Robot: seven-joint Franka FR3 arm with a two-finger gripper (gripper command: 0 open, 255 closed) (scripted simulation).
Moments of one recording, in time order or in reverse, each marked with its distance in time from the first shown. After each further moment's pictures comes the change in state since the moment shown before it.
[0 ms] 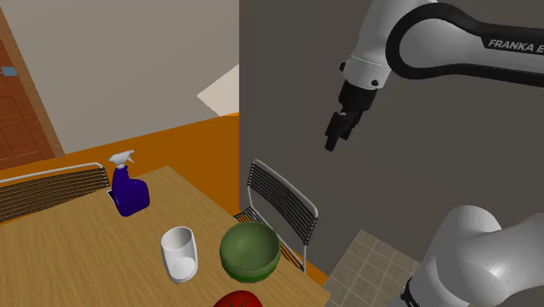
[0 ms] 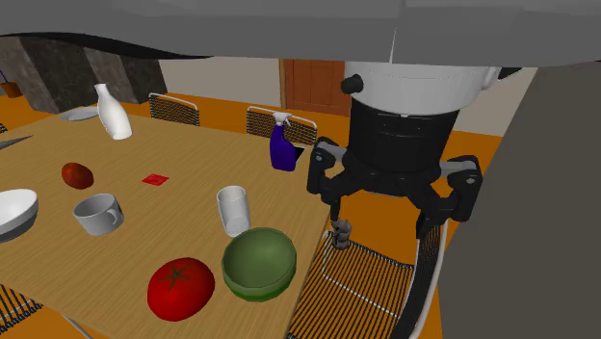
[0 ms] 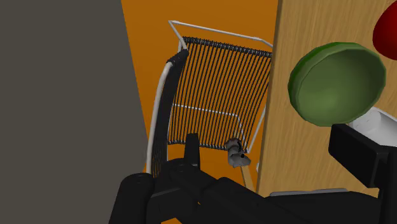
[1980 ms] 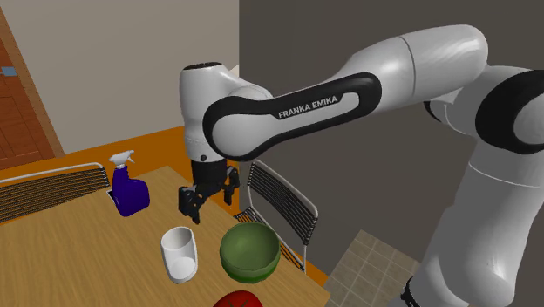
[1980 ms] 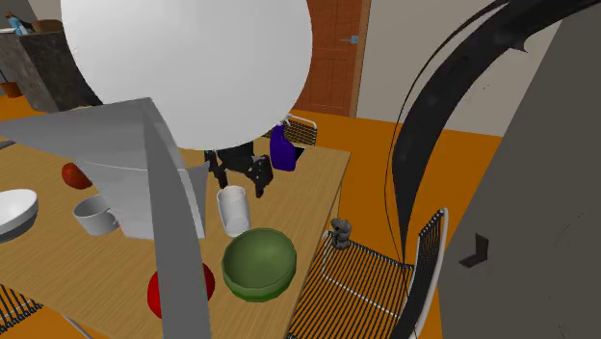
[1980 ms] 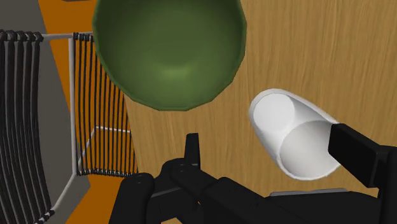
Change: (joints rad) arm 0.106 0.911 0.420 0.477 -0.067 0.256 0.585
